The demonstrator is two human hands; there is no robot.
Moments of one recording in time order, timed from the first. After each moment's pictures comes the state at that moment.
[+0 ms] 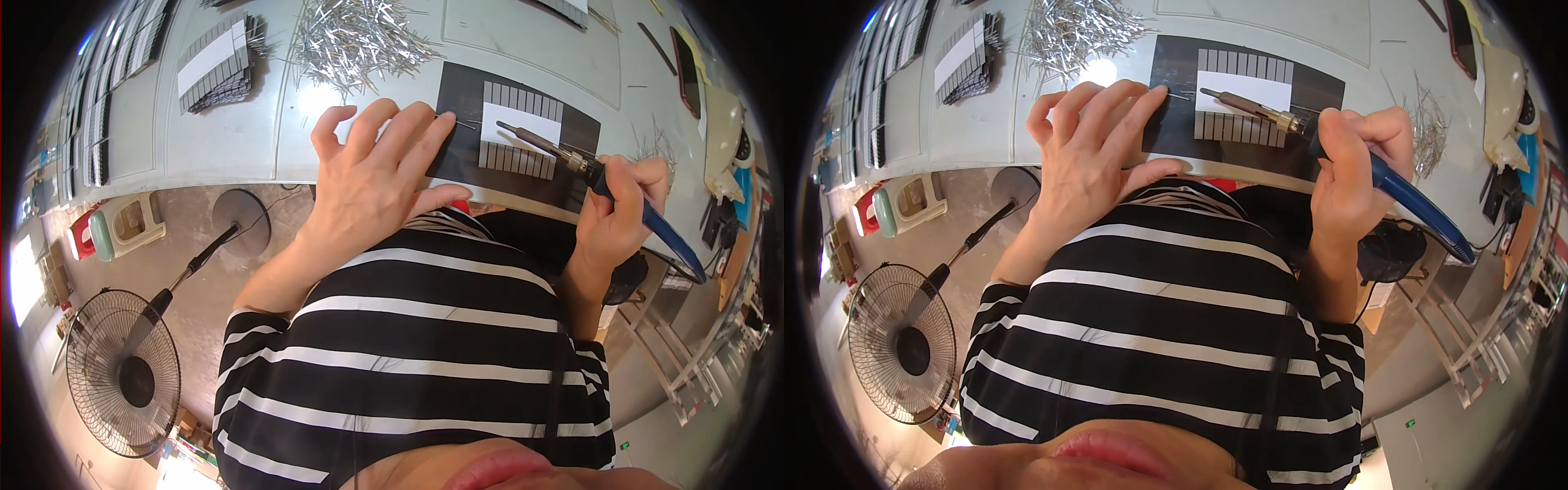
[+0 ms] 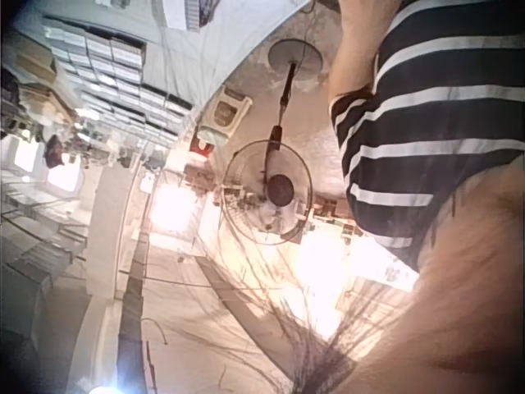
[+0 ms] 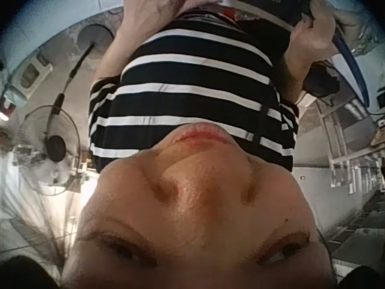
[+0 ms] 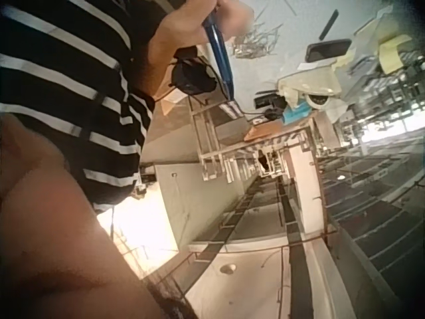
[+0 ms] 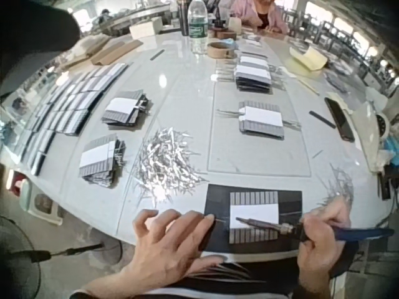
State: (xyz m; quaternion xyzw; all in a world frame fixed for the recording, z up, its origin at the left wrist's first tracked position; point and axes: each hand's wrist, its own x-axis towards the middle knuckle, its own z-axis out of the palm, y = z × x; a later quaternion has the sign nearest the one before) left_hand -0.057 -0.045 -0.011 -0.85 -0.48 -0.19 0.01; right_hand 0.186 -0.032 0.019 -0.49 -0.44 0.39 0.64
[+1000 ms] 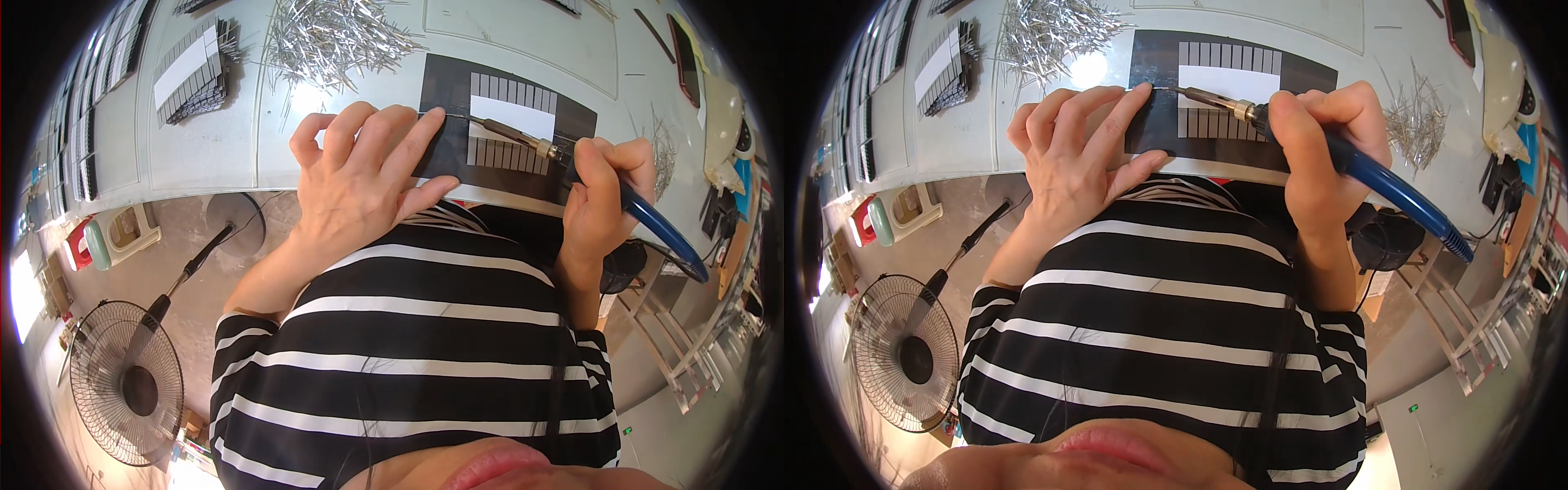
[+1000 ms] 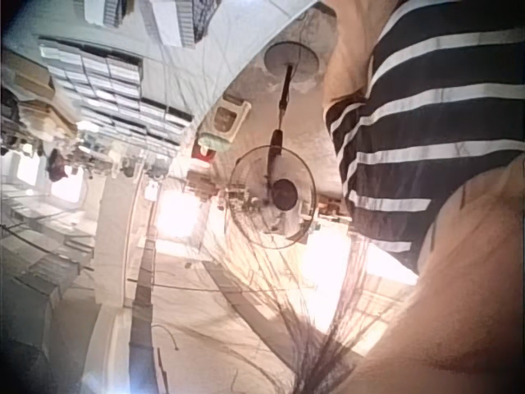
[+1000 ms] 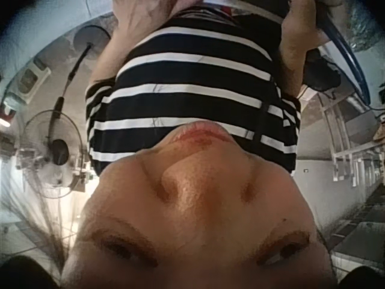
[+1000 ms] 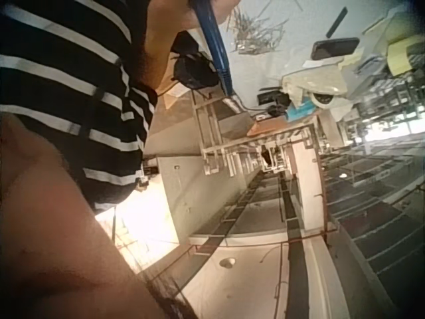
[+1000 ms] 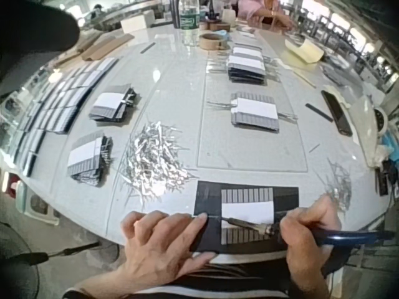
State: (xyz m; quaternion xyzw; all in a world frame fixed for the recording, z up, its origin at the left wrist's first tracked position) left_hand -0.054 -0.048 -0.019 -0.84 -0.50 -0.19 0.04; right_hand 0.173 -0.029 0.018 -0.48 -0.50 0.39 0.61
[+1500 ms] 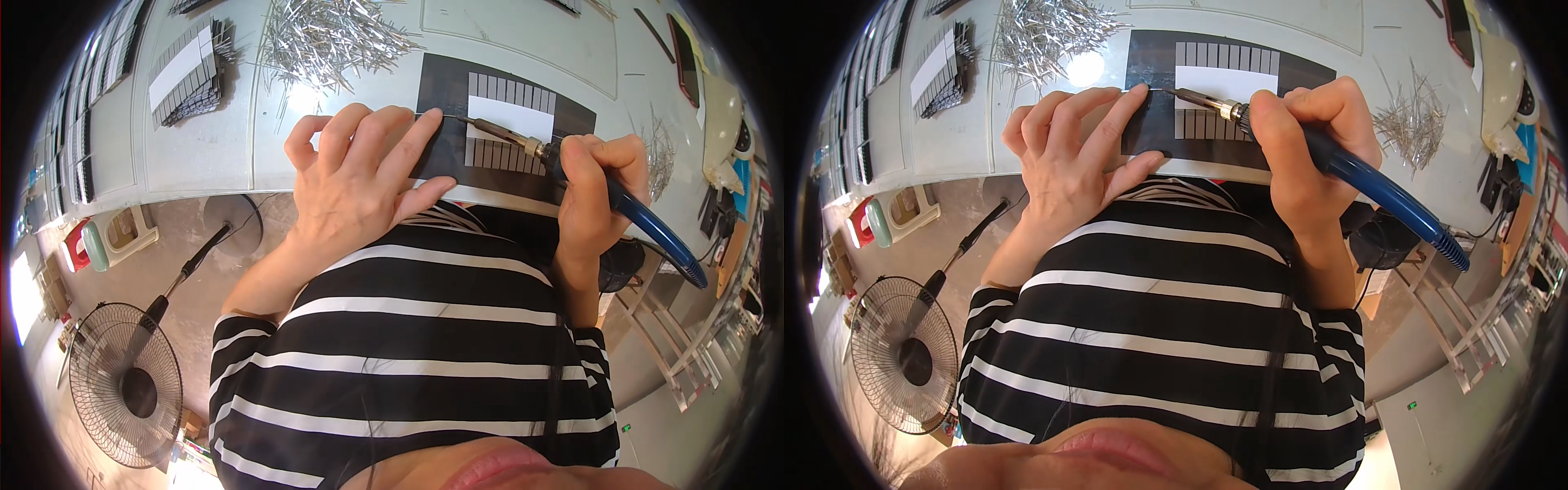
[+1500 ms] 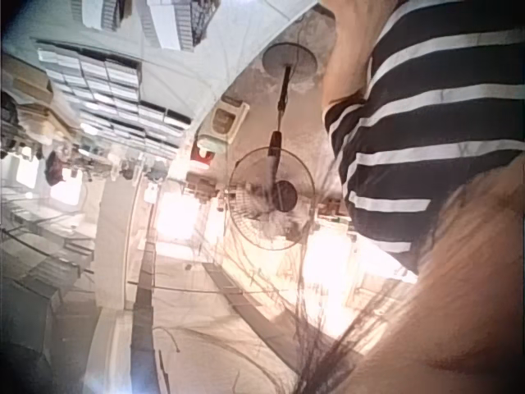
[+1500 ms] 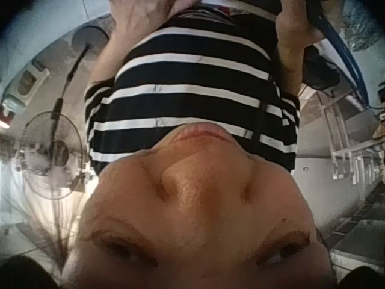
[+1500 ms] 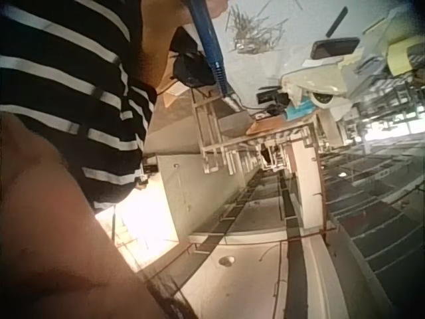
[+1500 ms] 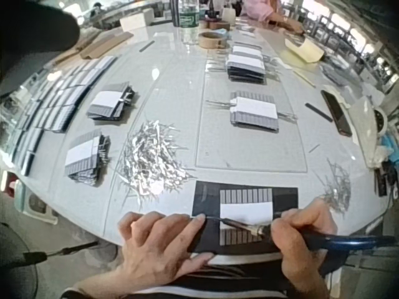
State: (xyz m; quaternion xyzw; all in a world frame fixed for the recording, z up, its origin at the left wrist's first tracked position) left_hand -0.054 -0.047 -0.016 -0.84 -0.50 -0.20 0.04; right_hand 0.170 -0.024 0.014 -0.44 -0.55 0.38 0.60
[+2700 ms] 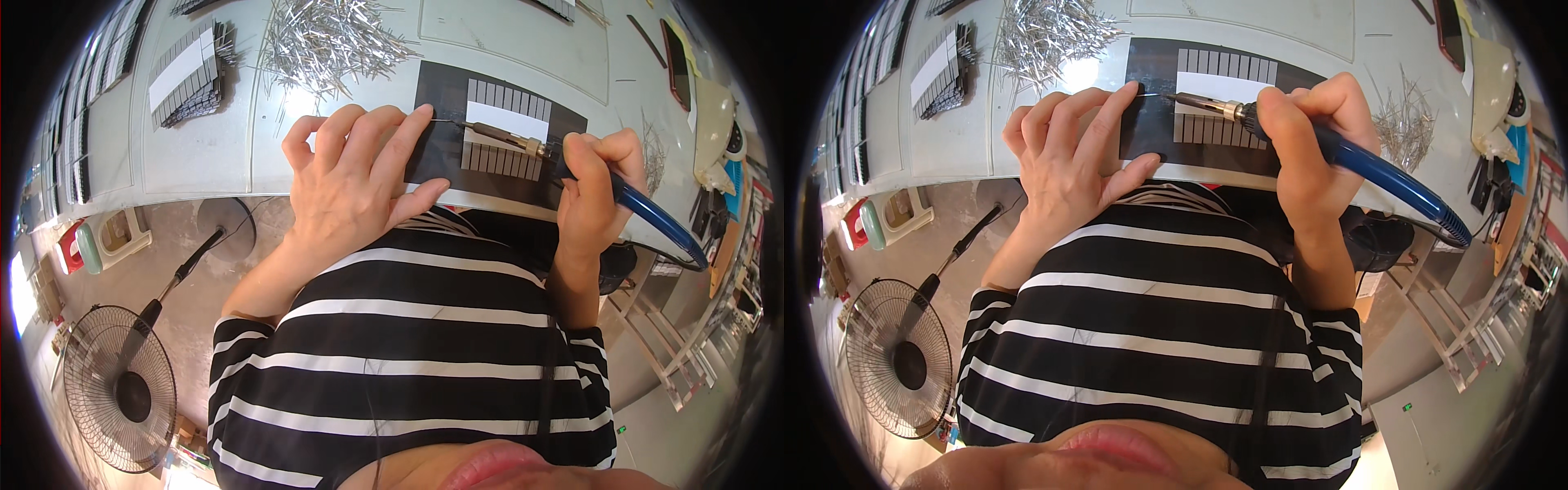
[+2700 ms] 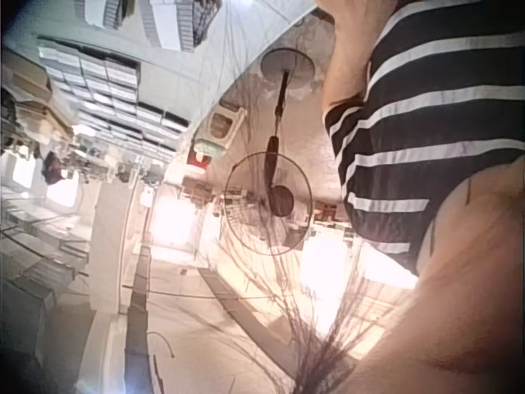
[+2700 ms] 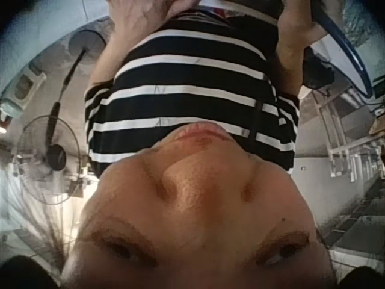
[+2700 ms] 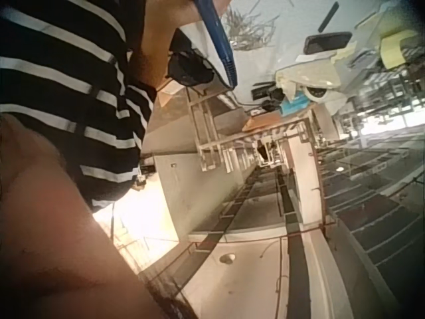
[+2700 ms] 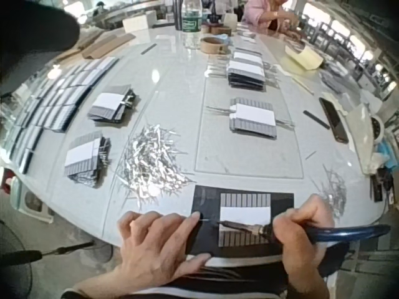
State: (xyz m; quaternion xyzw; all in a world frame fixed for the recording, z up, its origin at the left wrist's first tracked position) left_hand -0.053 -0.045 -0.019 -0.83 -0.51 -0.21 0.02; right_hand 0.175 -0.021 0.024 -0.49 -0.51 0.40 0.58
